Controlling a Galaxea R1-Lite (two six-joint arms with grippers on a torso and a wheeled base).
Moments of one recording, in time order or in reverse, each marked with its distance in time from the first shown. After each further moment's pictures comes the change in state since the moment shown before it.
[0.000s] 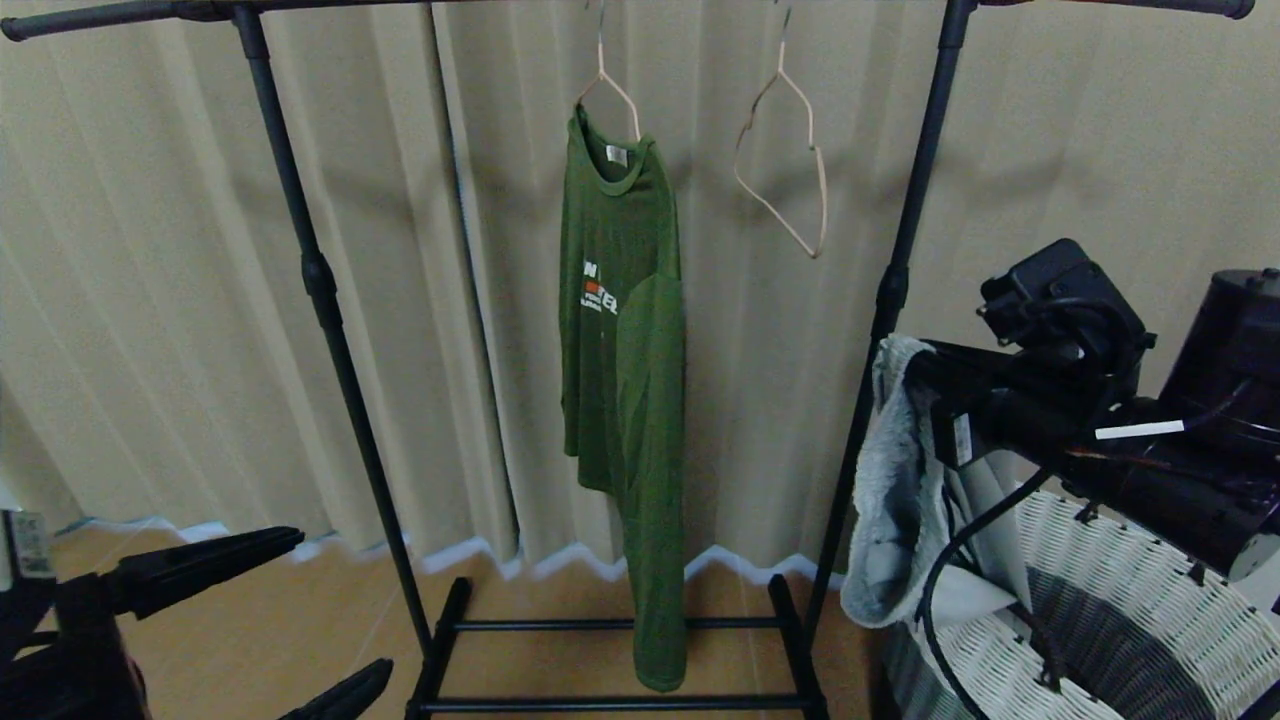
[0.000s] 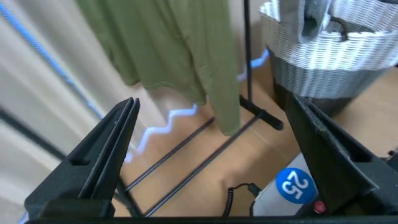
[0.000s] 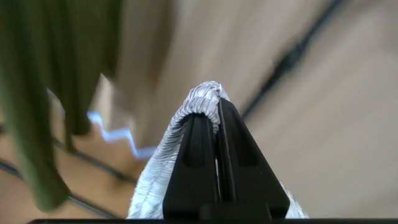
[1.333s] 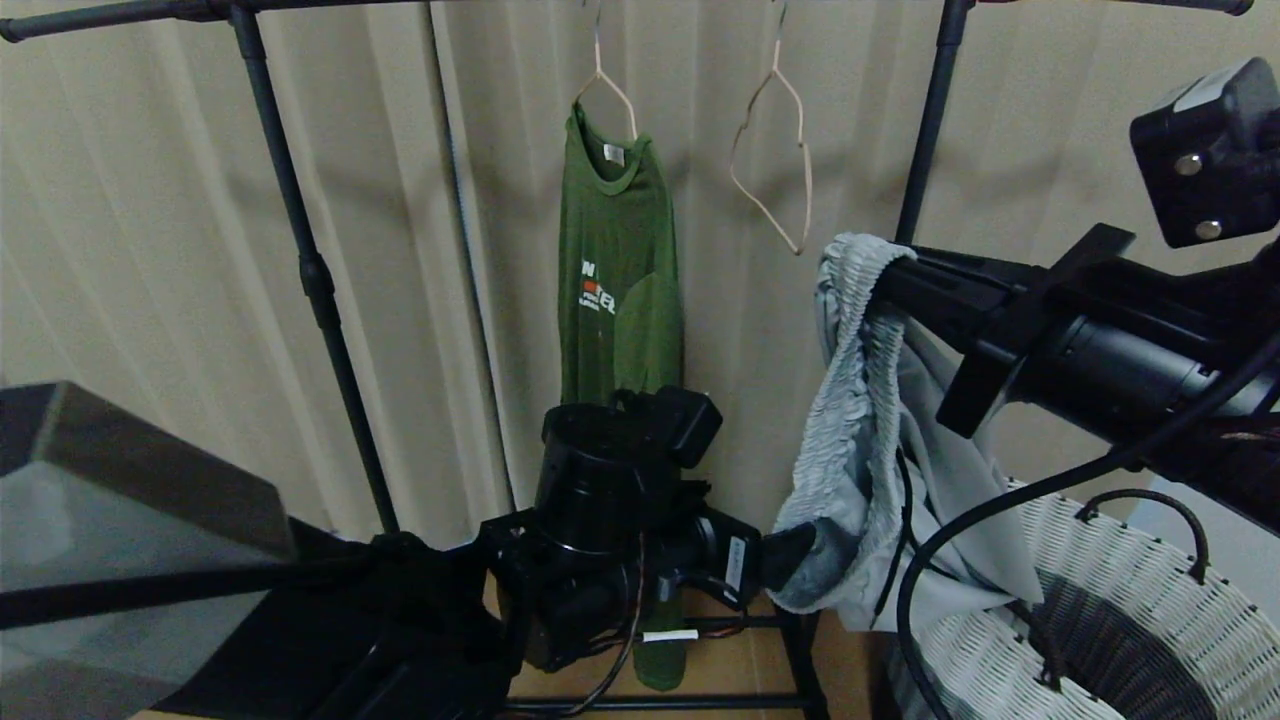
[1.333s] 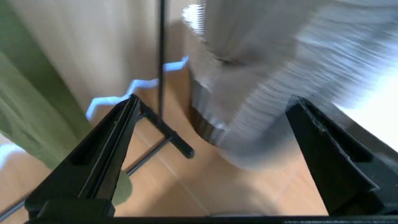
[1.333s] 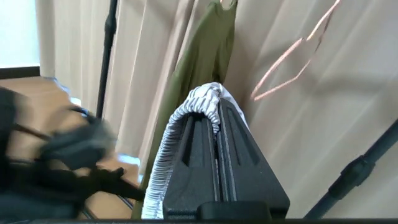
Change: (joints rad) left arm -0.354 1.049 -0.598 -0.363 0.167 -0.434; right arm 0.237 -0.117 -0.109 0.004 0.117 0.077
